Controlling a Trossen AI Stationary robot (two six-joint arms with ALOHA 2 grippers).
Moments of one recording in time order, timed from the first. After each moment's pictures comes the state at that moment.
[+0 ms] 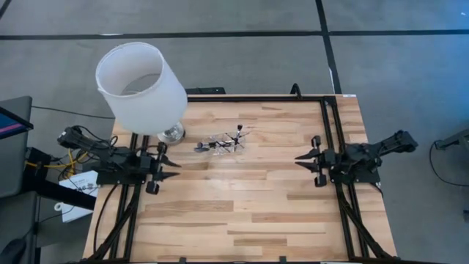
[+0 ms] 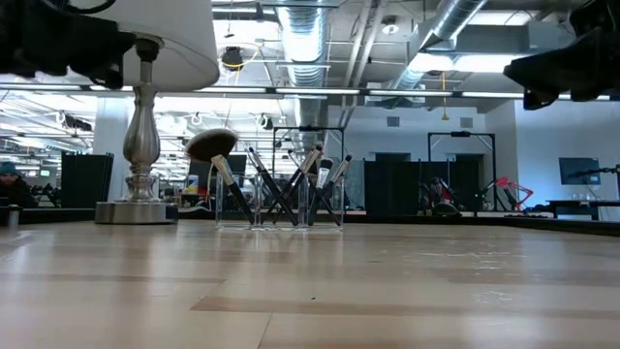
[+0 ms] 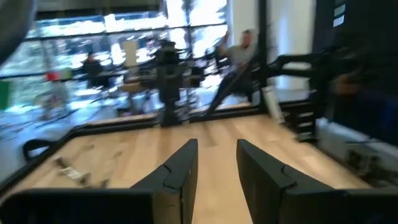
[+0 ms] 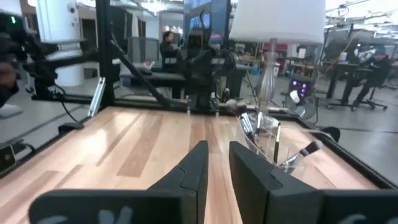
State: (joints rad) left arm -0.45 0.14 0.03 0.18 -0.30 0.15; right arm 0.34 0.02 0.02 0.03 0.30 -0.14
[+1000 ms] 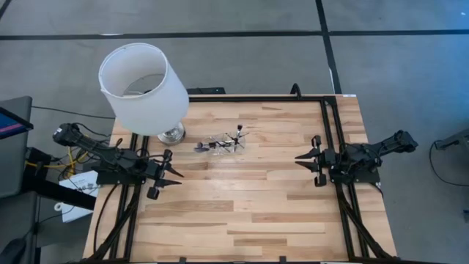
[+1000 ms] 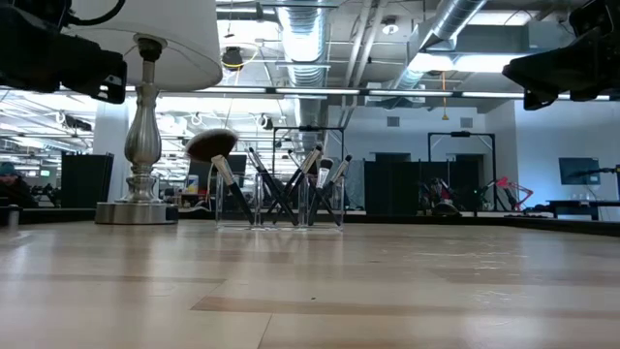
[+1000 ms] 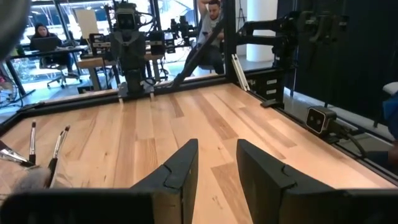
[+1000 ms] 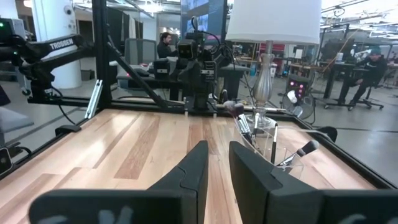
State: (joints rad) left arm -0.45 0.28 0.01 0.23 -0.16 0.12; right arm 0.34 0.02 0.02 0.03 0.32 -0.13
